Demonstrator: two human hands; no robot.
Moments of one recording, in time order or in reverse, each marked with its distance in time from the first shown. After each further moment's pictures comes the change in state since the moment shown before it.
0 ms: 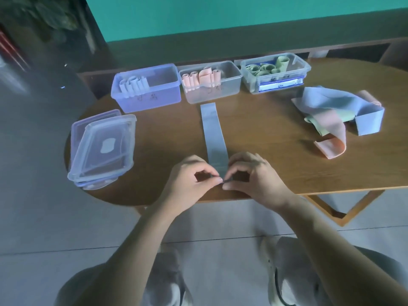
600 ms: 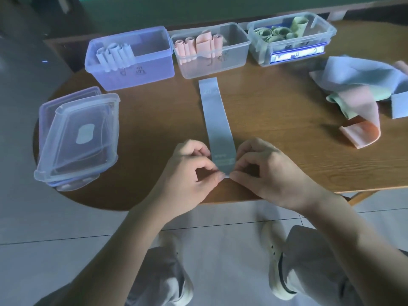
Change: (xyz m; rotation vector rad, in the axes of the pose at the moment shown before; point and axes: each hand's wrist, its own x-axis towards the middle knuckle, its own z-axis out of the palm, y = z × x) left_hand 0.010 -0.017 -0.003 0.185 -0.097 0.029; right_hand 0.010 -0.003 -0.005 -0.056 -0.089 0.038
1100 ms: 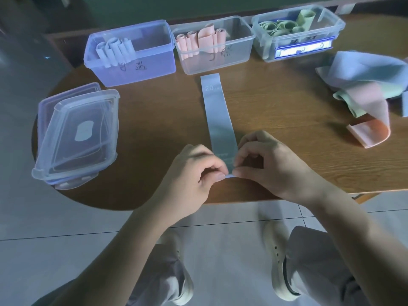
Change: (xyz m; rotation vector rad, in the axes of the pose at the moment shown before) left_hand 0.001 0.005 0.004 -0.011 -0.048 0.063; right_hand 0.010 0.000 -0.007 0.153 -0.049 0.098
